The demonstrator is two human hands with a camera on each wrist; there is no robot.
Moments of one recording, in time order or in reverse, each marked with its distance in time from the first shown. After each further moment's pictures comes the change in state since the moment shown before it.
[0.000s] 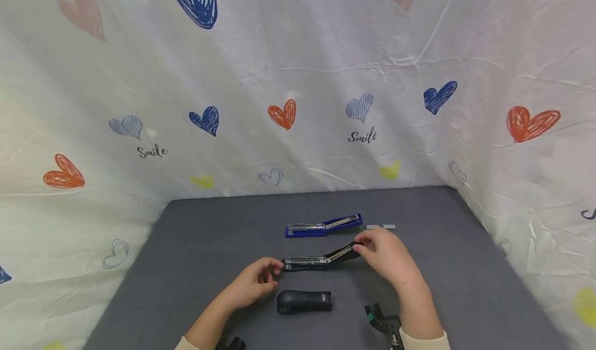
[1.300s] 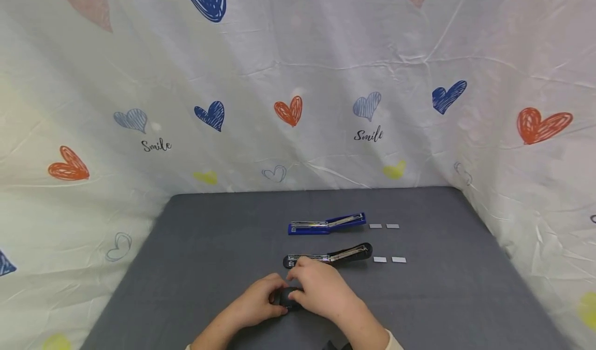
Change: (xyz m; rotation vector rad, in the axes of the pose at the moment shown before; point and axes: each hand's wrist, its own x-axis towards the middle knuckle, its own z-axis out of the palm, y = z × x) left_hand -0.020 0.002 0.022 0.274 -0.086 0.046; right_hand -0.007 -0.093 0.092 -0.144 -0.185 -0.431
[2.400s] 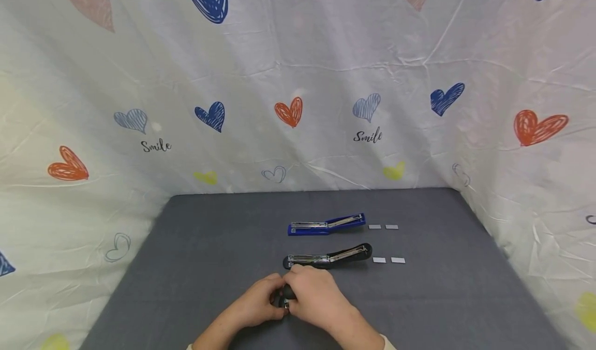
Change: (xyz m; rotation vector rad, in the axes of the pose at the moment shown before) left_hand 0.003 -0.004 0.002 -0.020 0.009 0.013; right_hand 0.001 -0.010 0.017 -0.118 0.049 -0.050
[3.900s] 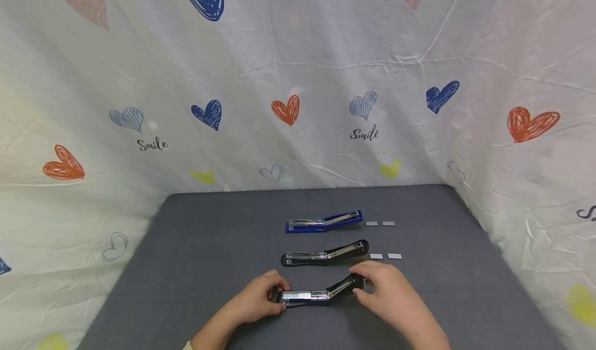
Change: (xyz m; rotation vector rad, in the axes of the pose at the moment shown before) left_hand 0.000 0.001 0.001 -0.012 -0.007 -0.038; right_hand -0.096 0.059 -0.060 0.137 0.234 0.196
